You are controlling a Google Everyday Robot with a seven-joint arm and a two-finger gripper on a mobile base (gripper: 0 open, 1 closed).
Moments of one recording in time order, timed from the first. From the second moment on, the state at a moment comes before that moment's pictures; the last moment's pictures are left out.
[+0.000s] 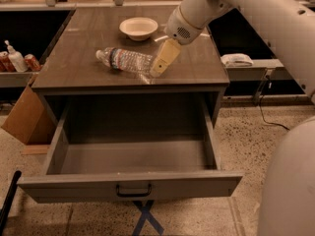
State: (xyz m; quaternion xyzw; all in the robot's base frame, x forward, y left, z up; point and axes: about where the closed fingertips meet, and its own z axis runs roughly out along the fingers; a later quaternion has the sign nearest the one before) arm 0.681 -0.022 0.892 -0.60 0.74 0.13 0.28
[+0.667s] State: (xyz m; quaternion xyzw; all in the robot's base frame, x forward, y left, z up) arm 0.710 0.011 0.884 -0.60 0.74 0.12 0.28
